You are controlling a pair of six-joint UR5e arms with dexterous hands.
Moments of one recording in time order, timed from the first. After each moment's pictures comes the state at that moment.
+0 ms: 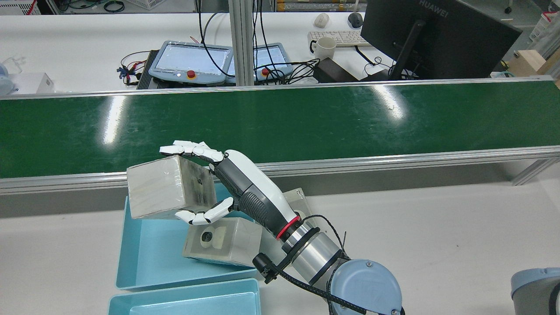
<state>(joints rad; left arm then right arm) -1.82 -1.80 -1.75 0.40 1.93 -0.16 0.31 -0.86 2.00 -3.59 -0.89 -0.73</state>
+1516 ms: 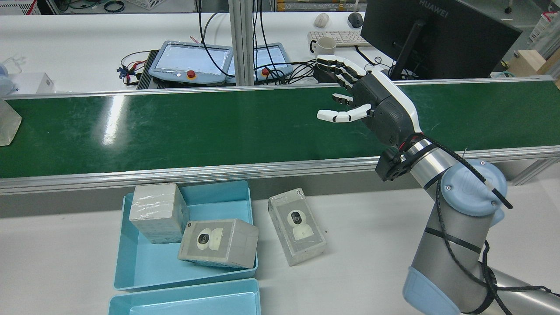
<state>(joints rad) -1.82 -1.80 -1.75 0.40 1.93 -0.16 0.72 -1.15 2.03 -3.67 -0.98 -0.36</state>
